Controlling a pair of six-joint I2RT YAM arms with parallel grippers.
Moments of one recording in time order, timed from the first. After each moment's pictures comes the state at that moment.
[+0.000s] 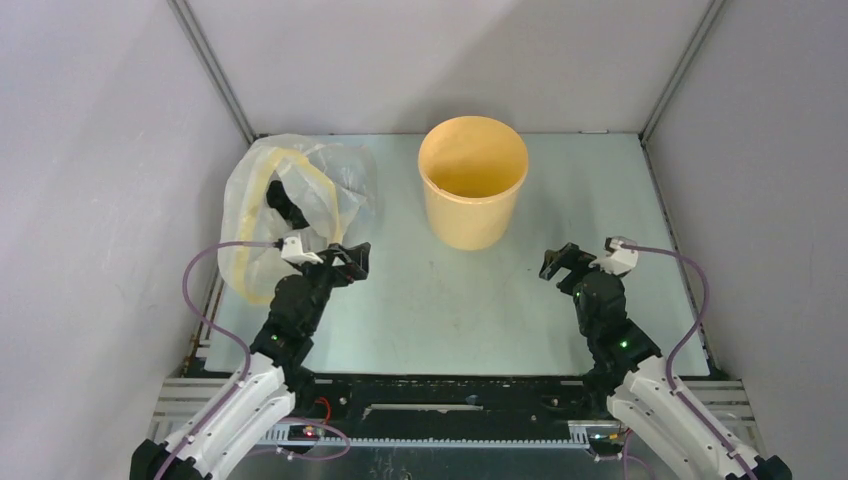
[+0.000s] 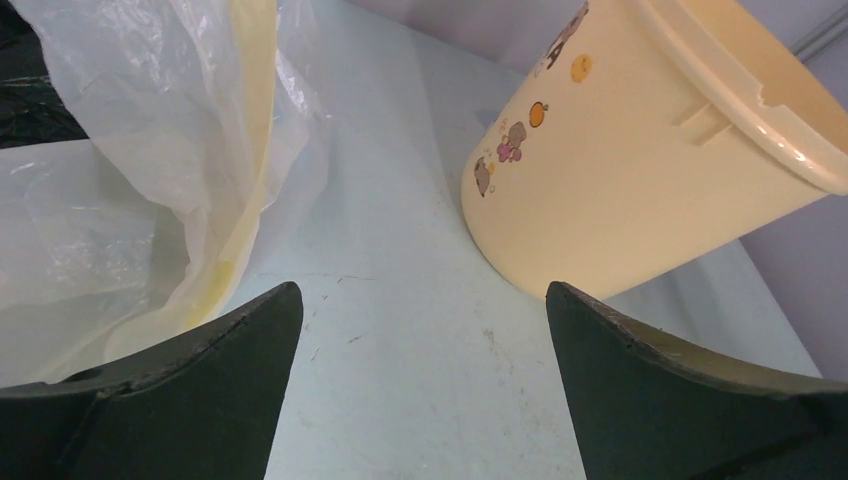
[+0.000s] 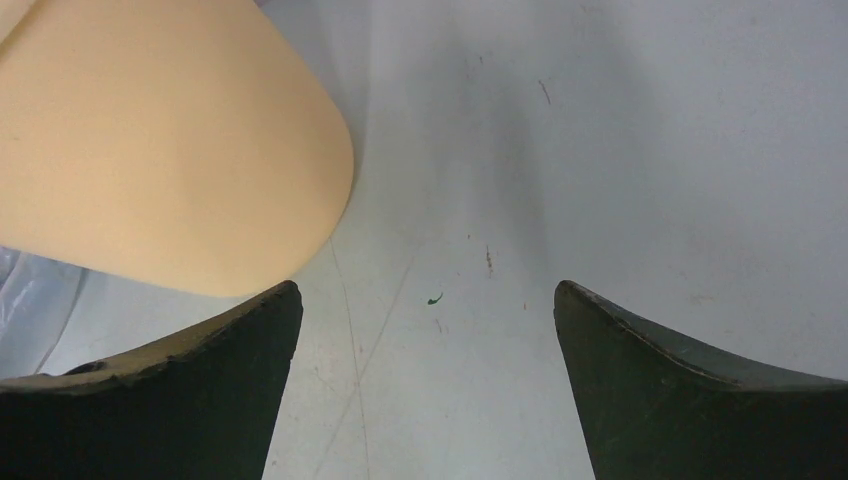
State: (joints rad) left arm -0.43 0.56 0.22 0.28 -0.22 -0.51; right arm 0.47 0.52 0.29 -0.06 0.51 0.58
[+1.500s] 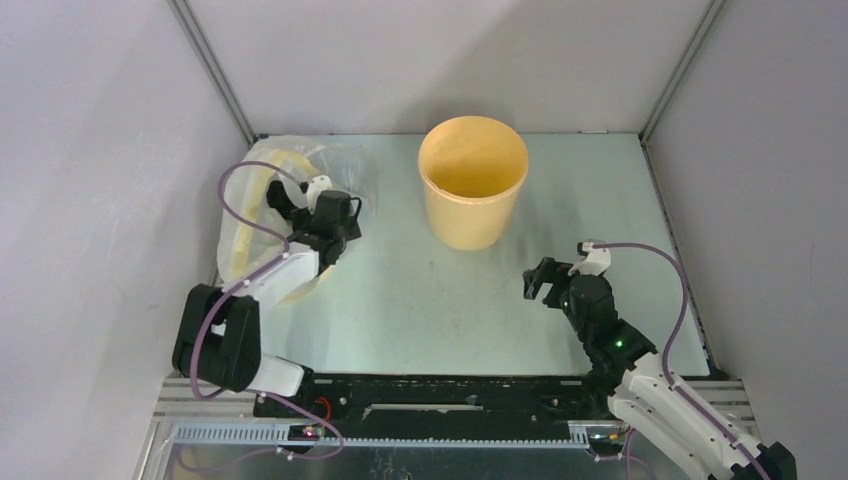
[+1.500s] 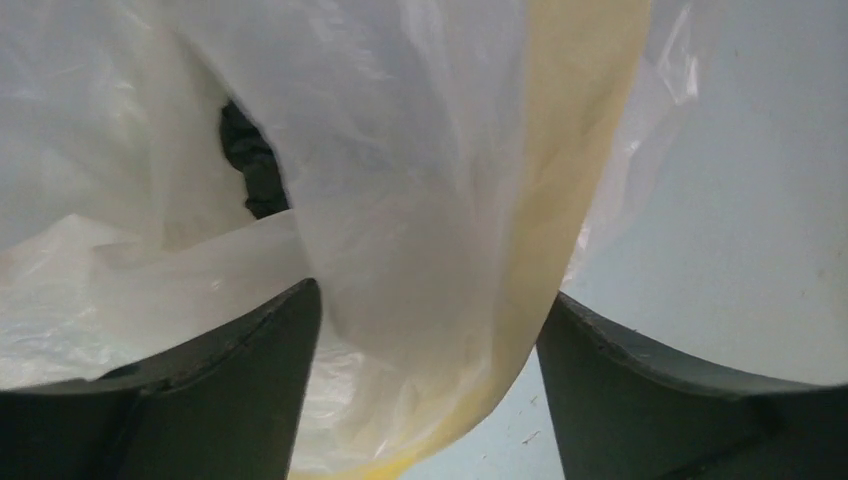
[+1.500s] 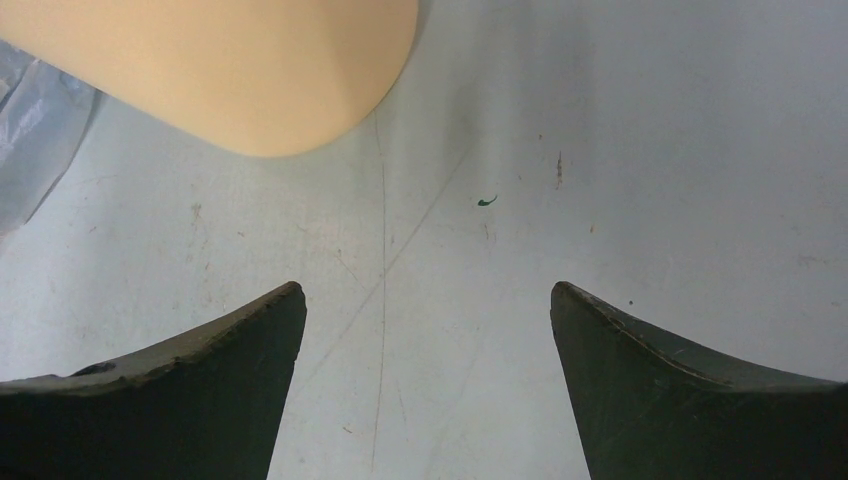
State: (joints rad) left arm -0.31 1.39 0.82 -0.13 -0.56 -0.43; right arm 0.54 0.56 0.28 -0.14 0.33 0.54
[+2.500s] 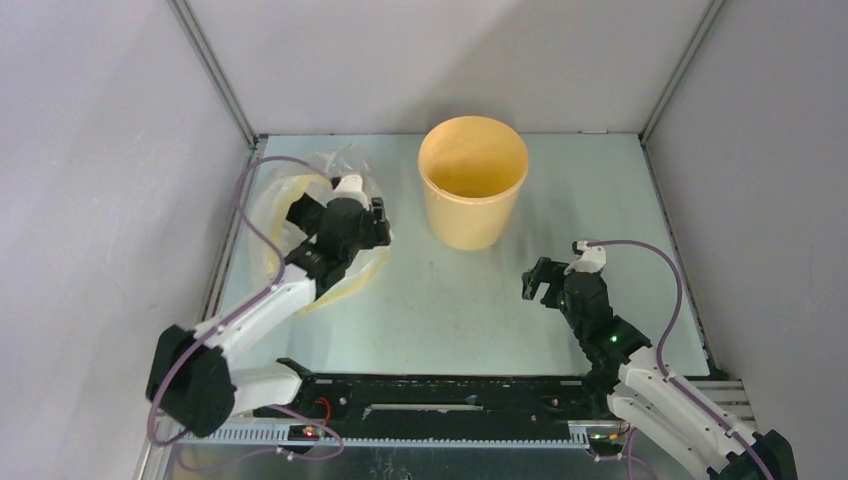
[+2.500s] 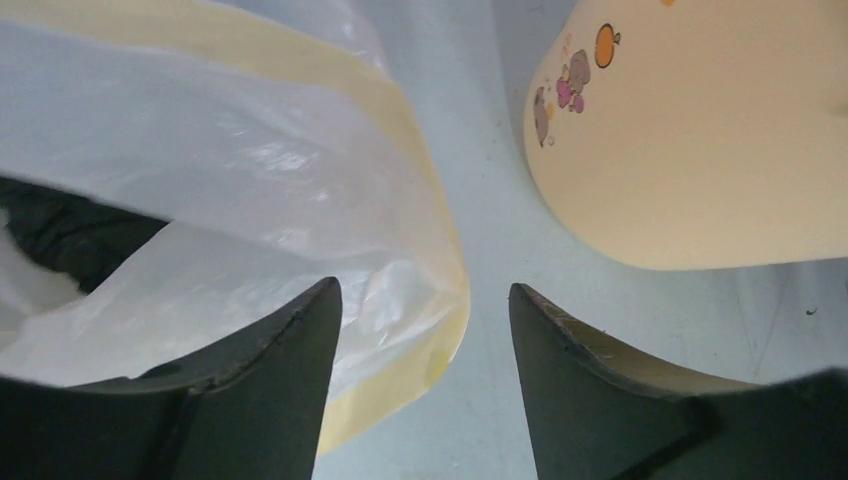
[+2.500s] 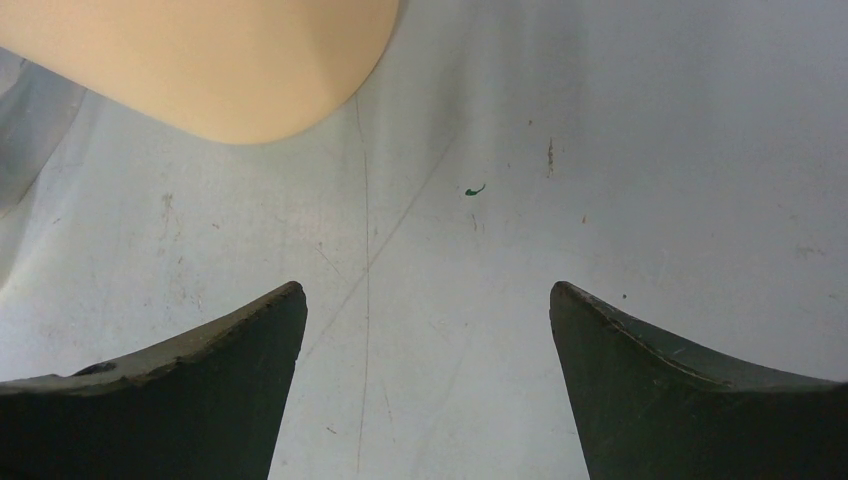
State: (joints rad) left arm -0.52 1.25 0.84 -0.11 -0.28 -0.37; right arm 0.54 0.62 0.28 -0.12 0.34 0.53
